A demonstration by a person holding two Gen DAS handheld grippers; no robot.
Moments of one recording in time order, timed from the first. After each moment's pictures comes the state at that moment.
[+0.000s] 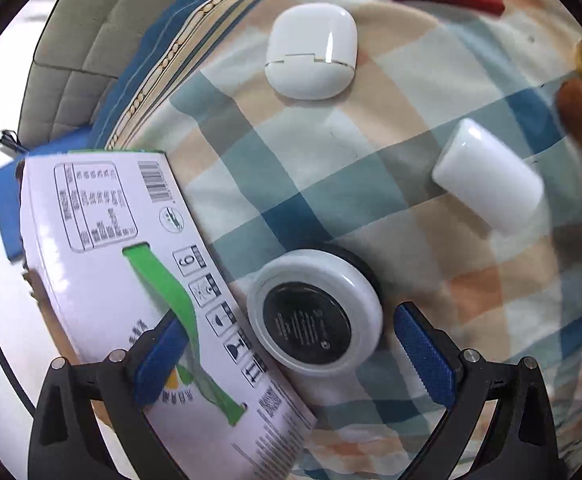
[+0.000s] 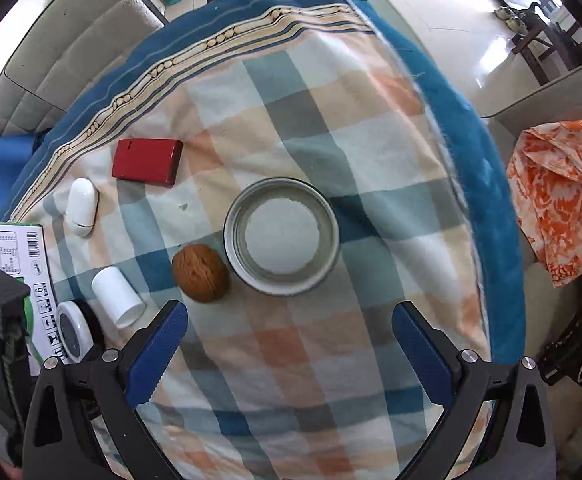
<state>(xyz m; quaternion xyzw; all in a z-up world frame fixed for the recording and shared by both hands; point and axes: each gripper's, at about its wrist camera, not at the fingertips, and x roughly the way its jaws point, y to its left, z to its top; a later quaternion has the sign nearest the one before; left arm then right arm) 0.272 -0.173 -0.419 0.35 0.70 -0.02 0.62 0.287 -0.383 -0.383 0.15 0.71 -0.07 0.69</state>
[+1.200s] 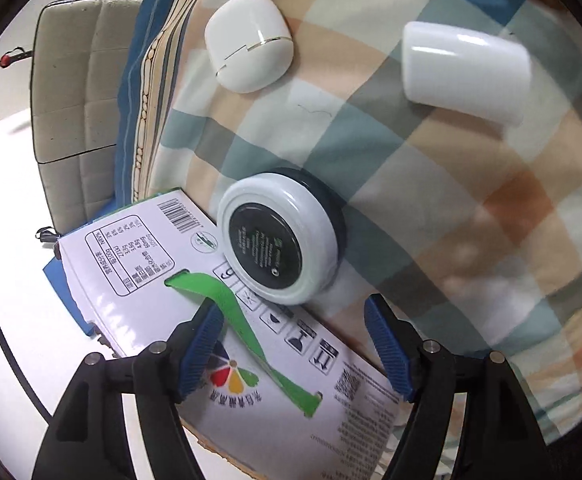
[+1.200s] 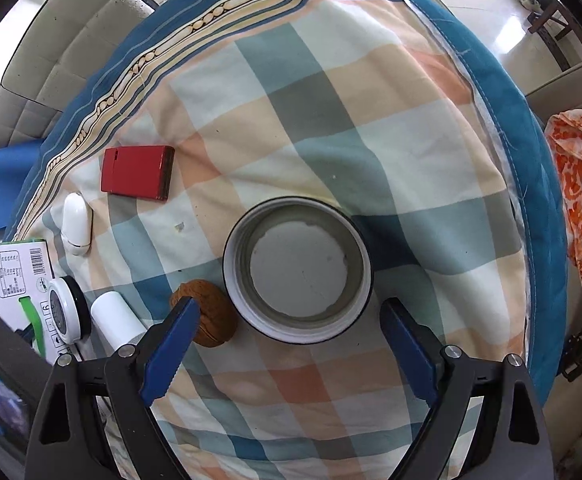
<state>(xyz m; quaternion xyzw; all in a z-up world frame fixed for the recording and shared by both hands) 0.252 -0.197 -0.427 0.53 0.65 -0.06 0.54 0.301 -0.375 -0.422 0.20 0.71 -0.05 0.67</state>
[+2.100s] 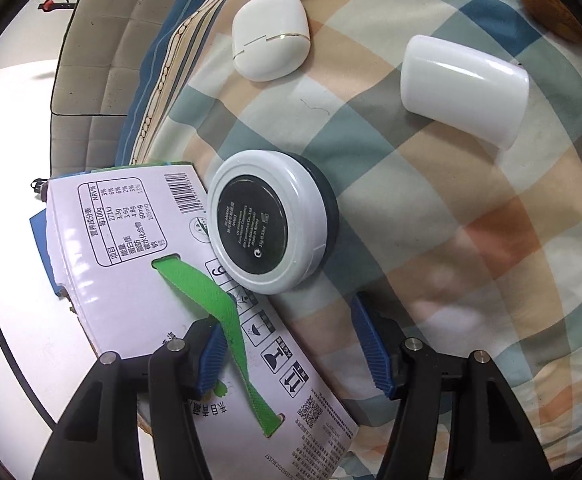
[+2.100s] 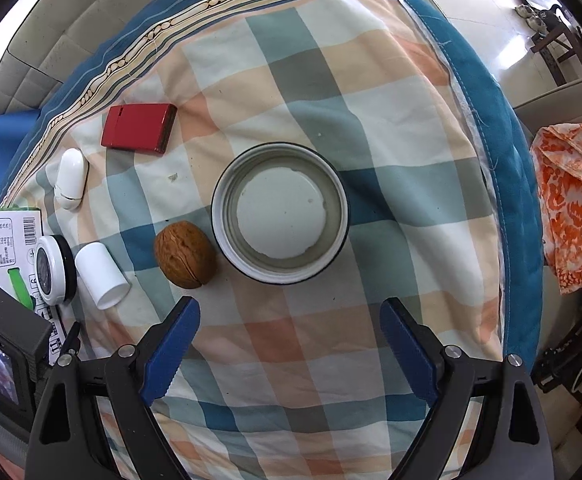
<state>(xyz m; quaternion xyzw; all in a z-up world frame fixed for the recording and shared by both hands) 0.248 -0.189 -0.417 0.46 0.65 -0.02 0.61 0.259 -0.348 -0.413 0.15 0.73 -0.04 0.67</state>
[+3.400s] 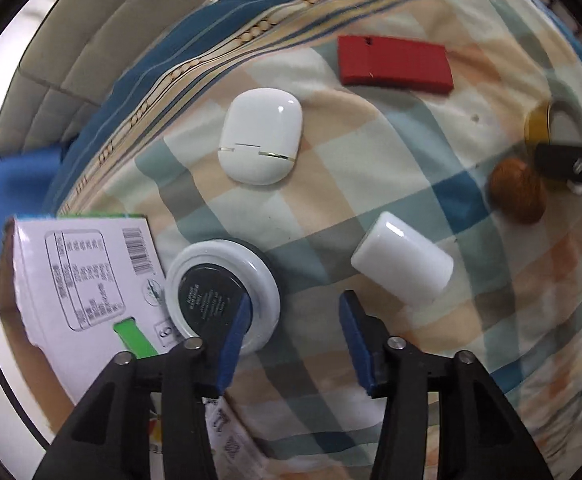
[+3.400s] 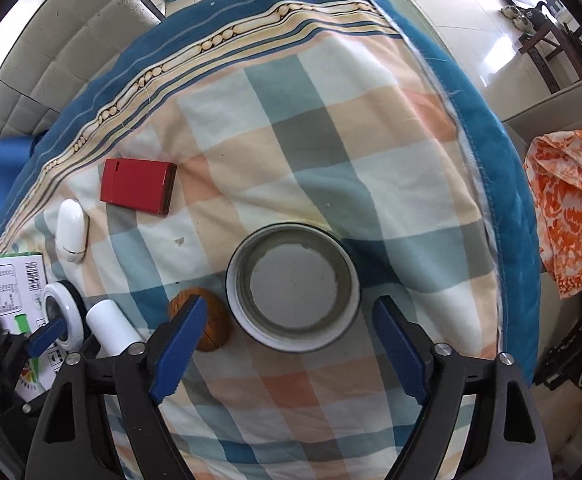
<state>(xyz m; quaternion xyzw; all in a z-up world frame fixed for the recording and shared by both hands) 0.295 -0.220 -0.396 0.24 0.70 -0.09 0.67 0.312 -0.340 -0.409 0.15 0.71 -0.07 0.68</state>
